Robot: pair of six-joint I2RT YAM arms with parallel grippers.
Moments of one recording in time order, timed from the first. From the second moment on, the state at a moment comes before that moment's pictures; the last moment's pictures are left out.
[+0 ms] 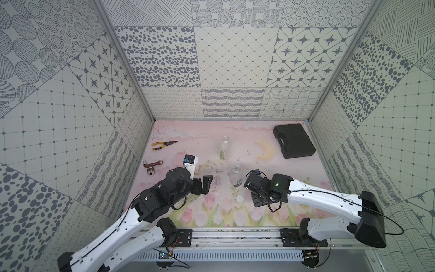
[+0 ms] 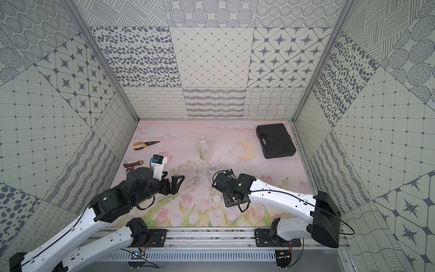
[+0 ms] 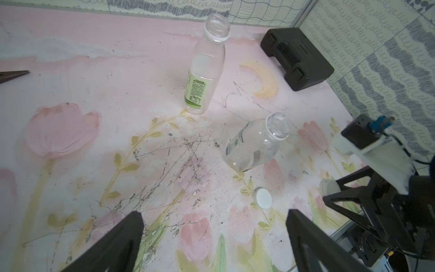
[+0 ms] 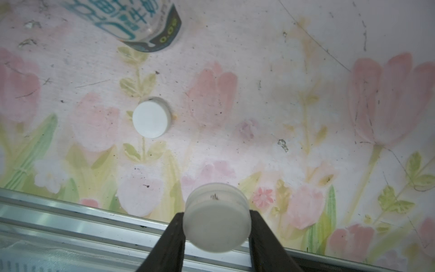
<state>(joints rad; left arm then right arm) -0.76 0.72 0.81 -0.68 -0.17 -0.44 1.06 1.28 0.96 -1.06 0.22 0.82</state>
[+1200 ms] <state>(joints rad) -0.79 1.47 0.51 0.59 0.07 -0.04 0.81 1.26 0.84 -0.86 0.09 0.78</state>
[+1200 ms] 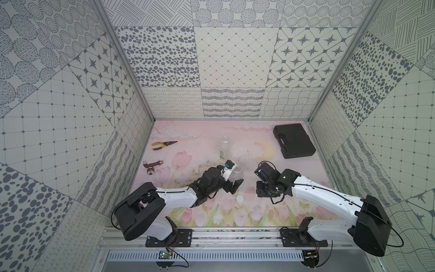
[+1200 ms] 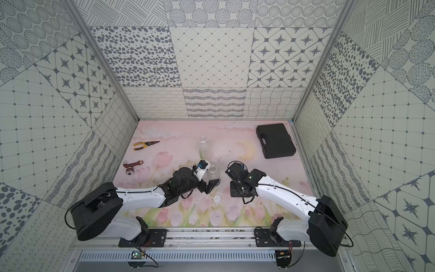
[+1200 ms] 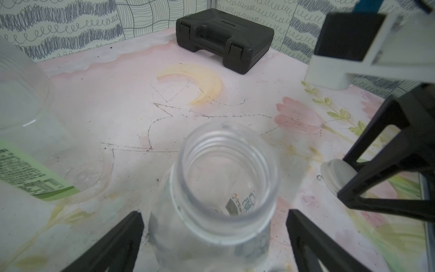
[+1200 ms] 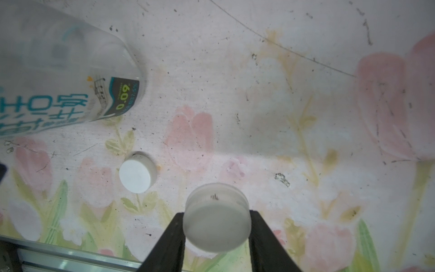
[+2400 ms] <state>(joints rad) -0.80 1.60 0.58 0.76 0.15 0.06 0.78 1.22 0.87 -0.93 0.12 0.77</state>
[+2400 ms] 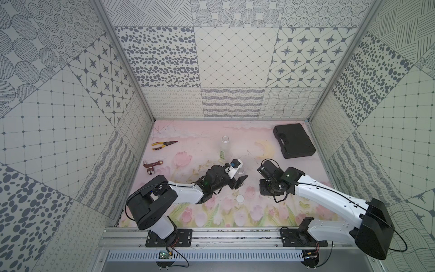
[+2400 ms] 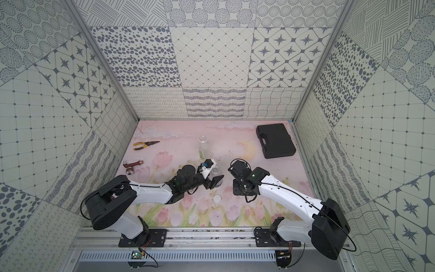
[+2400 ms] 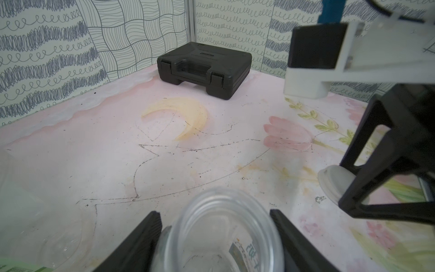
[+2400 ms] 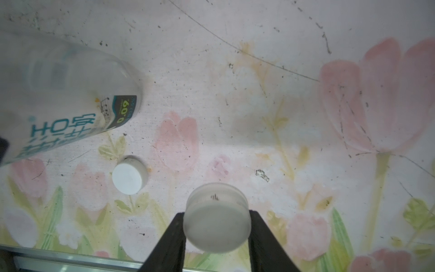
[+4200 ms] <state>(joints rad) -0.87 1.68 0.55 0.92 0.18 0.02 0.75 1.39 1.39 -1.21 0.09 0.55</state>
